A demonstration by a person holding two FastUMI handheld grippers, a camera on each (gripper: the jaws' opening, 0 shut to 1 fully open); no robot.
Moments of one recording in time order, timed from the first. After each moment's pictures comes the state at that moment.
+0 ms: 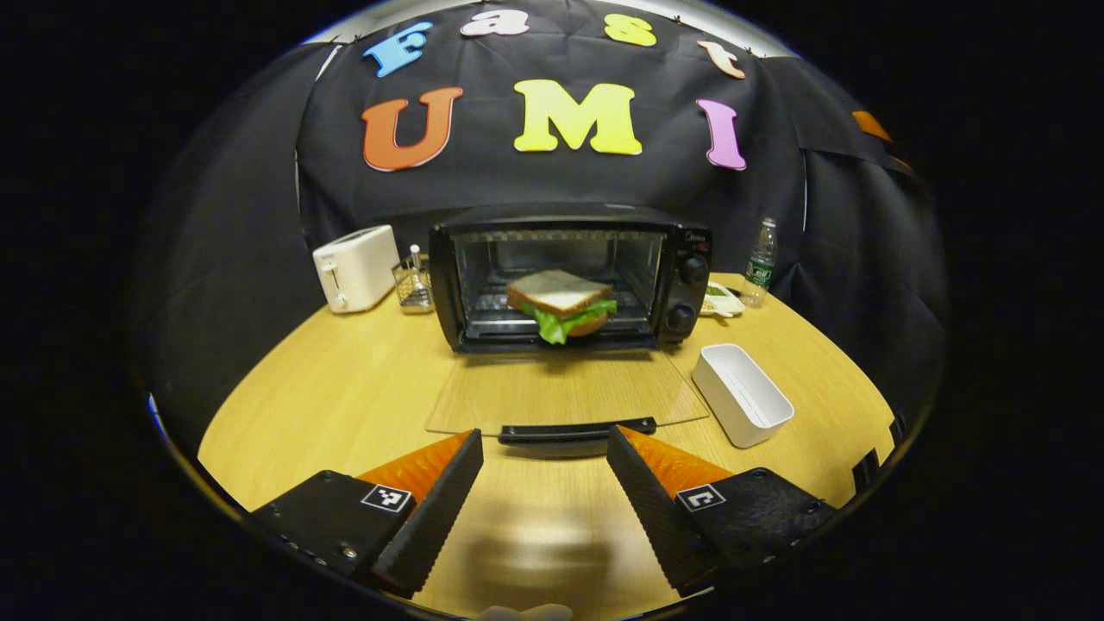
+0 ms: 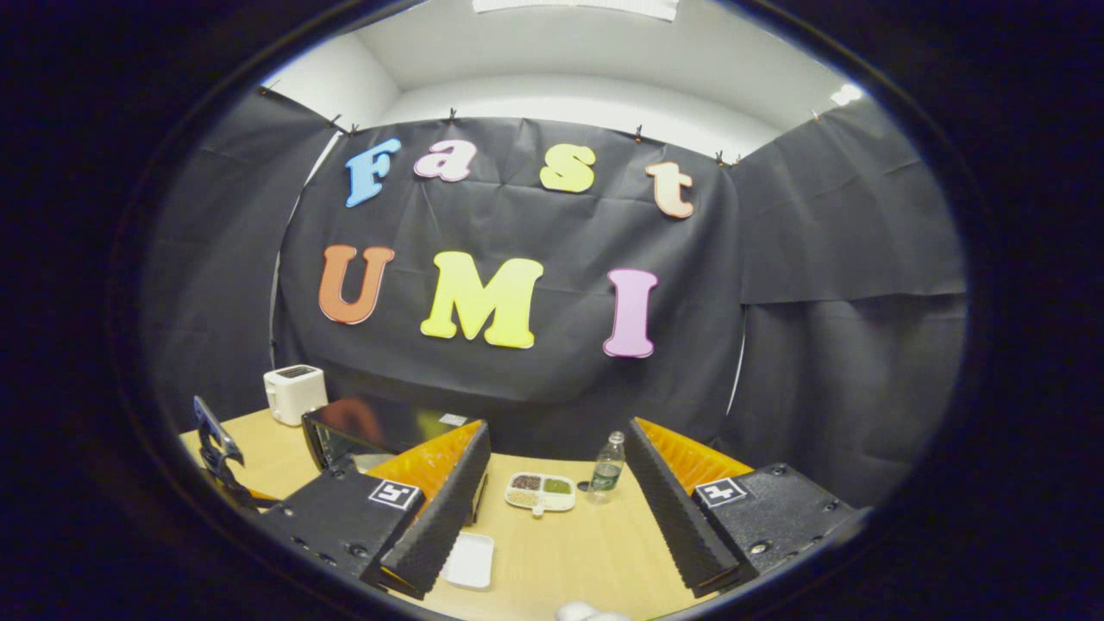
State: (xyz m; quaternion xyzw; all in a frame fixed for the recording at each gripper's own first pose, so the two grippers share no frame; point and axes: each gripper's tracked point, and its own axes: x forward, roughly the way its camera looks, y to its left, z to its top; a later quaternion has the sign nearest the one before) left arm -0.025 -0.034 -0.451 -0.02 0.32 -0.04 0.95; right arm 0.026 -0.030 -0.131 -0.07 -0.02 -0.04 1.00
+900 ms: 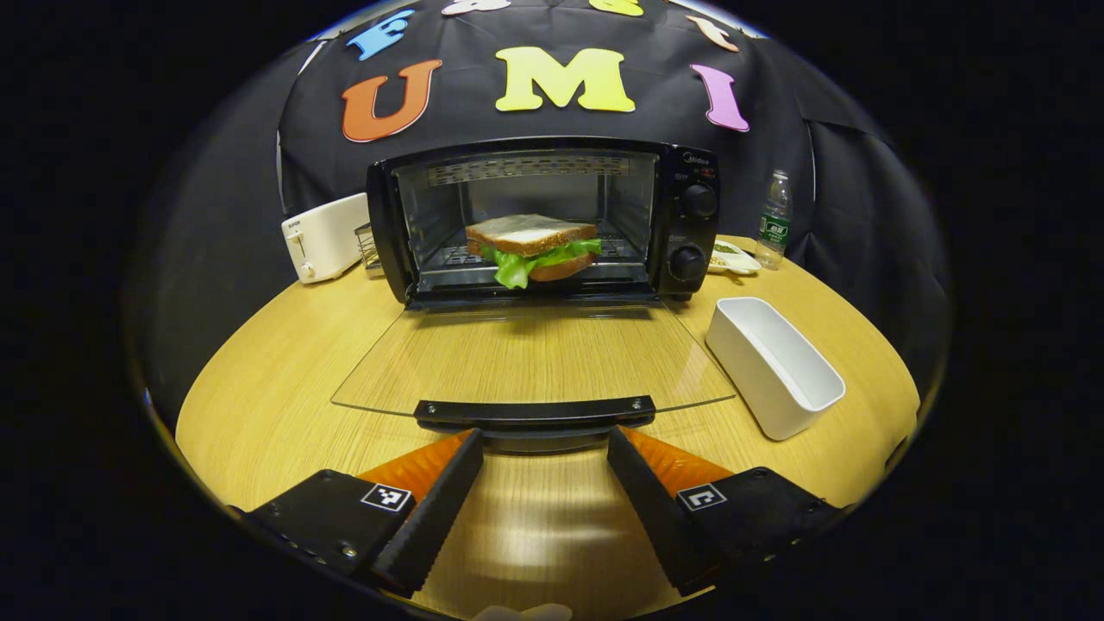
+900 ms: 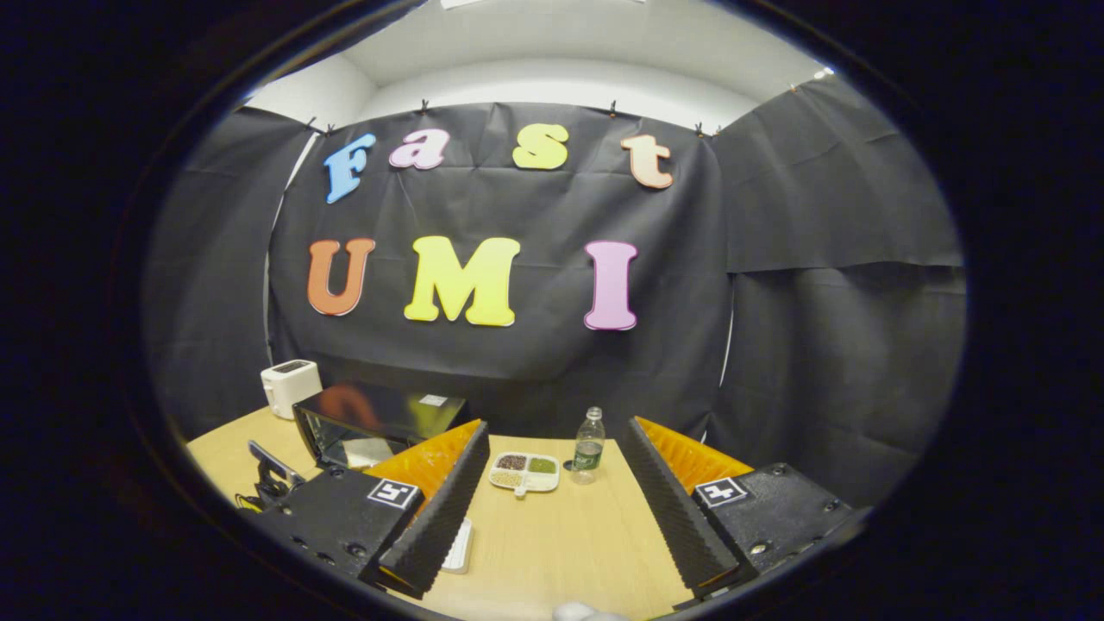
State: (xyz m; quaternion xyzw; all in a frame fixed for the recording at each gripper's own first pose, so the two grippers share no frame) left arm 0.004 -0.067 -0.517 -0.01 0.34 -0.03 0.94; right arm 0.027 -0.080 -0.143 -0.03 0.02 -0.04 1.00
